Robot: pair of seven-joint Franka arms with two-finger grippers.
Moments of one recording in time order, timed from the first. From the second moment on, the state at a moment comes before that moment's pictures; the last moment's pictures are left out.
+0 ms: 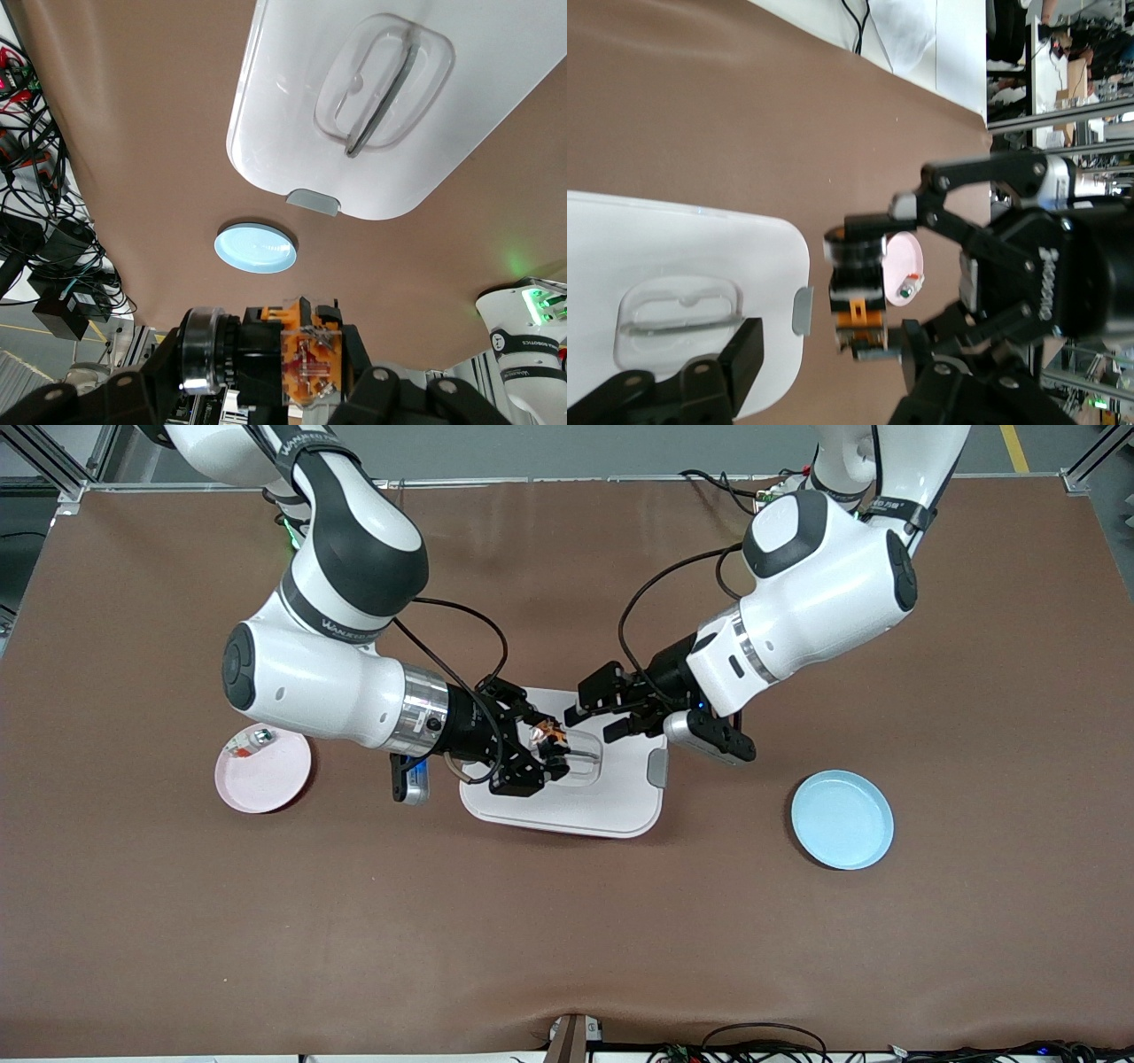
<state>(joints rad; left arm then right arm) -0.18 0.34 -0.46 -1.58 -0.68 2.41 -0.21 0.47 0.57 0.04 -1.16 0.74 2.00 1.62</state>
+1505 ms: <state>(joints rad) -0.20 0.38 -0.46 -1.54 -0.68 2.45 -0.21 0.51 0.59 0.03 -1.11 0.74 2.09 1.69</state>
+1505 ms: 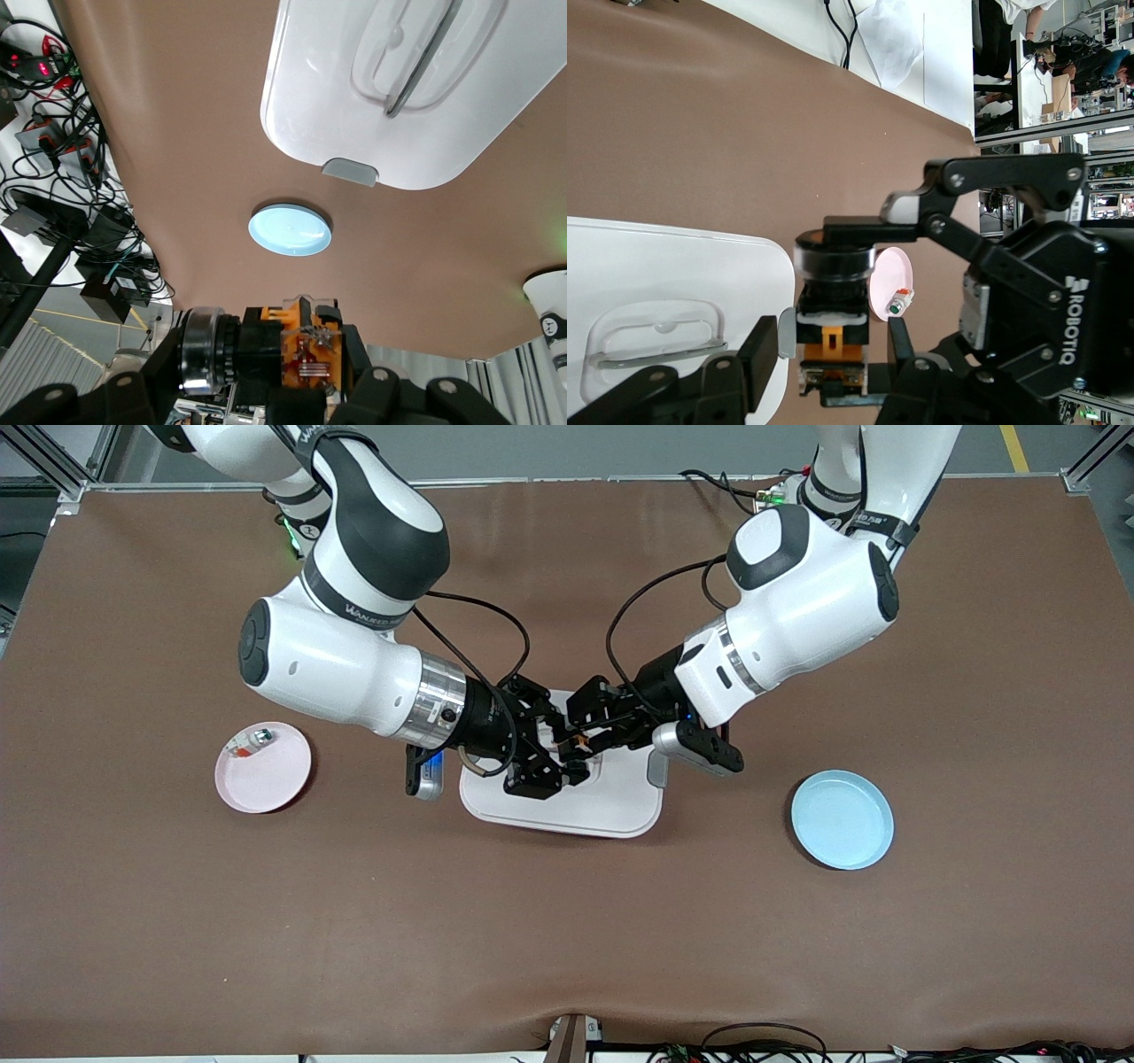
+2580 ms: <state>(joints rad) -0.20 0.40 -0.45 -1.53 -0.68 2.45 -0.19 0.52 0.61 0.03 -1.09 0.74 2.12 1.70</state>
